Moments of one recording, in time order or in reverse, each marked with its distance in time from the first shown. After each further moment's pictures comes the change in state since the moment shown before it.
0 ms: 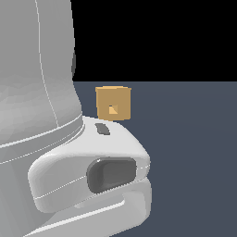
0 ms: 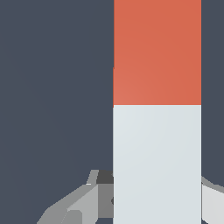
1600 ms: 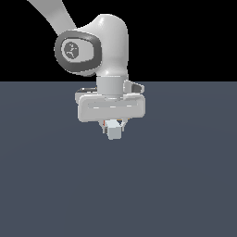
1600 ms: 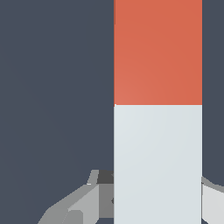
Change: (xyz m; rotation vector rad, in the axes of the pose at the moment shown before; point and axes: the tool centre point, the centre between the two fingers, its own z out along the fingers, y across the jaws) arm 0.249 0.132 -0.029 0.002 0.000 0.045
